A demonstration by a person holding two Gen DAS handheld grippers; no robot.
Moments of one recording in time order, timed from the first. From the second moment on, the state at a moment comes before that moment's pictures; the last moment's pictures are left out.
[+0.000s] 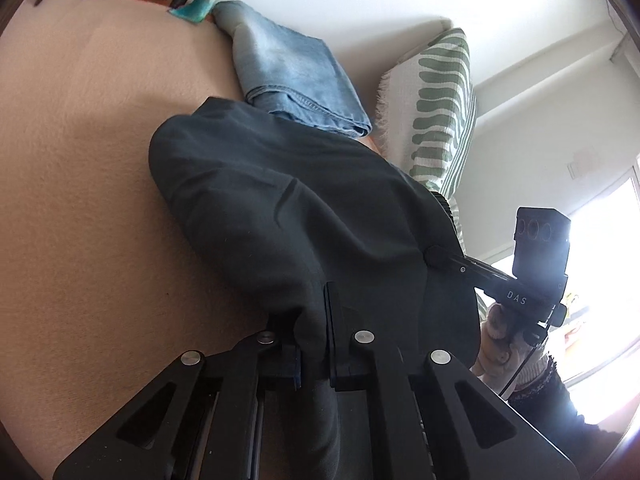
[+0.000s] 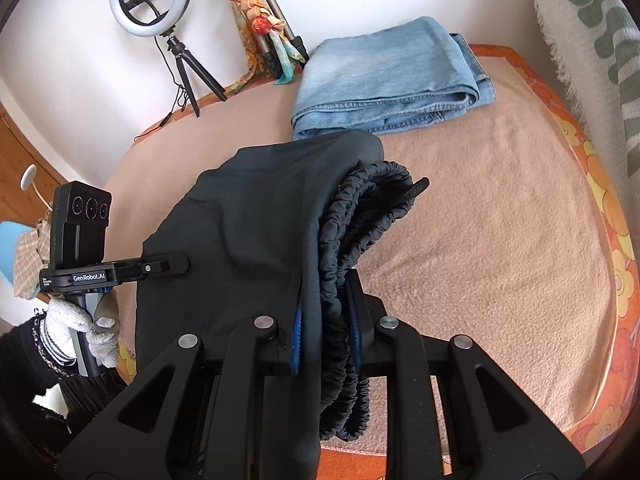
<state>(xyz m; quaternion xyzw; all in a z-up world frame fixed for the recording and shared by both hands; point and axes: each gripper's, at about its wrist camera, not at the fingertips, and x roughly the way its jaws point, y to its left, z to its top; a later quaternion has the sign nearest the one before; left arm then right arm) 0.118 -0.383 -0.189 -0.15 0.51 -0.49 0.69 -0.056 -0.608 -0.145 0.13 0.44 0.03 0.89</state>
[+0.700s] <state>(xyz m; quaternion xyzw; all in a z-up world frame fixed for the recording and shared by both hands) 0.168 -0.436 -0.096 -0.09 0.40 -0.55 0.73 -0.026 -0.607 -0.038 0.05 0.34 0.00 0.94</state>
